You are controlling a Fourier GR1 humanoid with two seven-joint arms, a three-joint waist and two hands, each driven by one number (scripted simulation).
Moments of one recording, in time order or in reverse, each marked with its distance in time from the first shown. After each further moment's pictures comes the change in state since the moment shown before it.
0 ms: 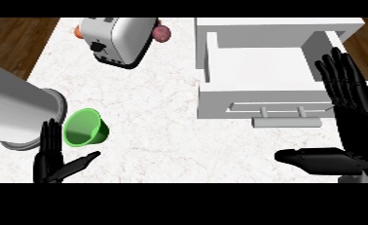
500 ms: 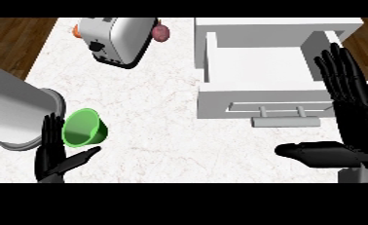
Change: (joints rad) left arm -0.051 0.012 0.003 0.041 0.009 -0.051 0.007; right arm -0.034 -0.009 -0.015 0.034 -0.010 0.008 0.009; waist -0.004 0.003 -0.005
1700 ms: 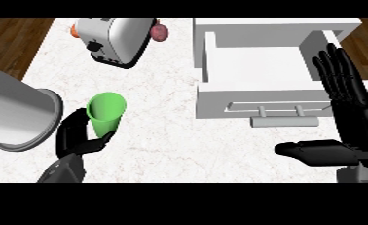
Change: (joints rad) left arm -0.085 -0.075 -0.031 -0.072 0.033 -0.188 0.045; right arm -0.003 -0.002 -0.002 0.019 0.002 0.008 -0.002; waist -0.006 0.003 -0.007
